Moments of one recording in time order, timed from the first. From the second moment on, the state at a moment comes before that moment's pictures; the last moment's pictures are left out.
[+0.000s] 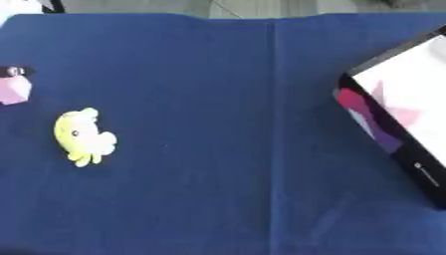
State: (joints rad) left arm -0.86 0.81 -0.06 -0.87 -0.34 0.82 -0.14; right arm -0.43 -1.01 0.02 -1.98 -0.26 0.50 -0.62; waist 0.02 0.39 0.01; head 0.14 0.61
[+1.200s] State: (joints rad) left arm -0.89 0.77 -0.07 -0.83 -0.42 0.81 -0.15; right arm -0.42 -1.00 0.03 -1.98 -0.27 0.50 -0.62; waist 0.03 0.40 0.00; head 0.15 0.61
